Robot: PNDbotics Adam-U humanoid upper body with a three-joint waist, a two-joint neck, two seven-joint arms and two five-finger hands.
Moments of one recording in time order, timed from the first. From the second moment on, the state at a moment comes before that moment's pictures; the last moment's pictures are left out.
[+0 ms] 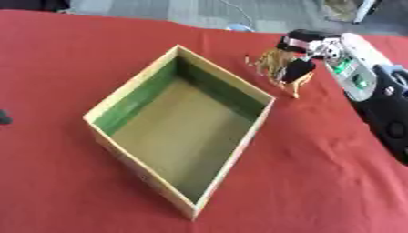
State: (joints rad) left arm -0.24 0.17 0.02 -1.98 0.02 -0.18 0.20; right arm -1.05 -0.59 0.28 -1.04 0.75 0.04 0.54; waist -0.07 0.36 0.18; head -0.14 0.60
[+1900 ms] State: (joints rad) left arm -0.25 0.17 0.02 -1.98 0.06 -0.18 0.20; right arm -1.13 -0.48 0.41 -1.50 0.66 0.02 0.53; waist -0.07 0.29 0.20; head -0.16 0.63
